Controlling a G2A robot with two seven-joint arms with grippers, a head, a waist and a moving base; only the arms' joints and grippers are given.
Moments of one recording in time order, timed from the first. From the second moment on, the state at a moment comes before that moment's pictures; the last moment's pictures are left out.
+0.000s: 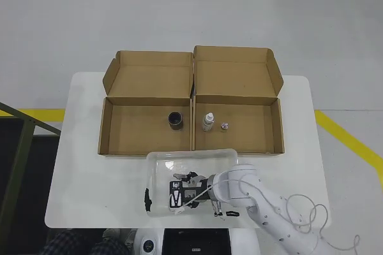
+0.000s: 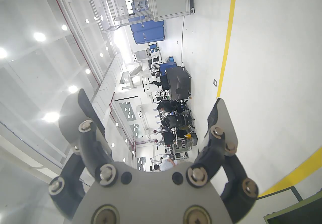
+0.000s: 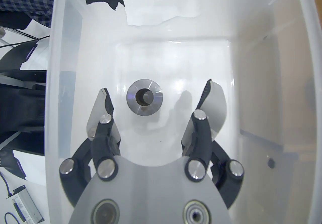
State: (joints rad) left arm -0.01 -0.37 -0.75 -1.25 2.03 -0.40 0.22; right arm -1.14 -1.25 0.80 -1.78 -1.26 -0.84 0.77
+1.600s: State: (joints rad) left arm -0.01 -0.37 -0.75 -1.25 2.03 -0.40 0.22; right arm -1.12 -1.23 0.87 -1.82 -0.93 -0.65 0.65
